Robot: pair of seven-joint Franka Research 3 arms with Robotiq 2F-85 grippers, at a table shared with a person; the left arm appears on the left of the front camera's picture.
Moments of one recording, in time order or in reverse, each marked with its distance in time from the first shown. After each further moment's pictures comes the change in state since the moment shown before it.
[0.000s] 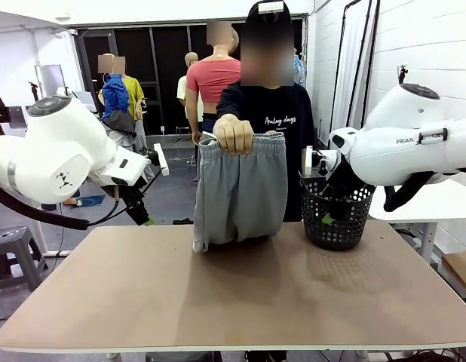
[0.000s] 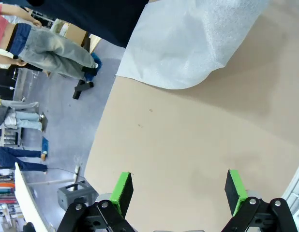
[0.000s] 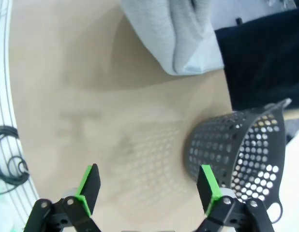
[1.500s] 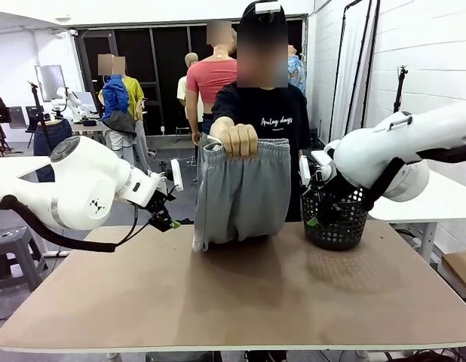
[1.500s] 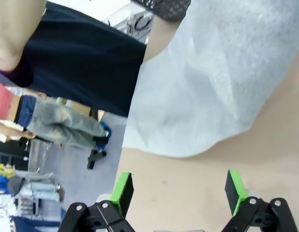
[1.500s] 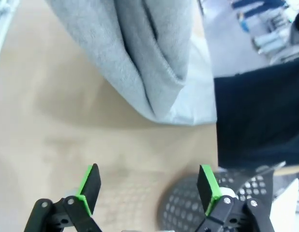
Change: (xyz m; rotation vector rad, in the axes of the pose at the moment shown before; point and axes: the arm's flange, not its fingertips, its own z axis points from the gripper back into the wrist) left arm 0.012 0.009 -0.087 -0.001 -0.323 -0.221; right arm -0.010 -0.029 -0.058 -0.001 -0.271 0.188
